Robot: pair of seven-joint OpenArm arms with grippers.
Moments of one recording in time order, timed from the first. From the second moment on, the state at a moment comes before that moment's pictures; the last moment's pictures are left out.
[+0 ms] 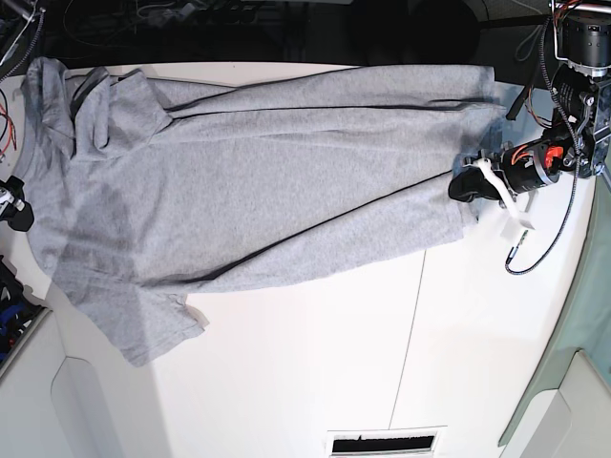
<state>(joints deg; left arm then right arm) 1.5 -25.8 -6.5 67.1 -42.6 -36.4 43.0 2.4 22.1 39.1 72.0 38.4 29.7 -55.0</state>
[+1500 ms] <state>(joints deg) -21.6 -25.9 -1.9 47.4 -27.8 -33.4 24.5 5.3 23.6 39.1 71.7 34.1 27.9 -51.4</state>
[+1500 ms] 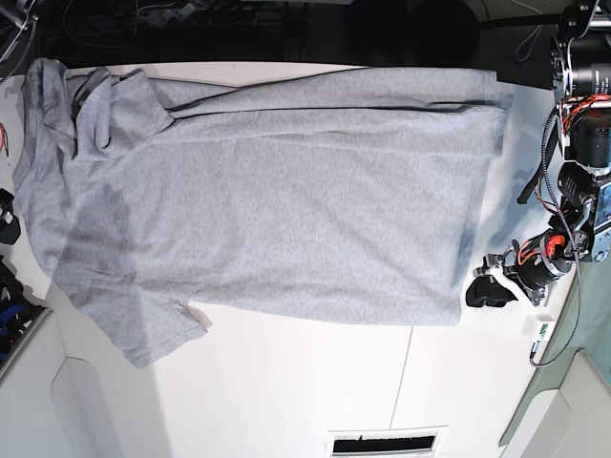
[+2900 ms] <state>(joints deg) -24.8 -26.5 10.6 36.3 -24.0 -28.7 20.3 21.3 29.0 23.9 36.3 15.0 19.2 -35.3</state>
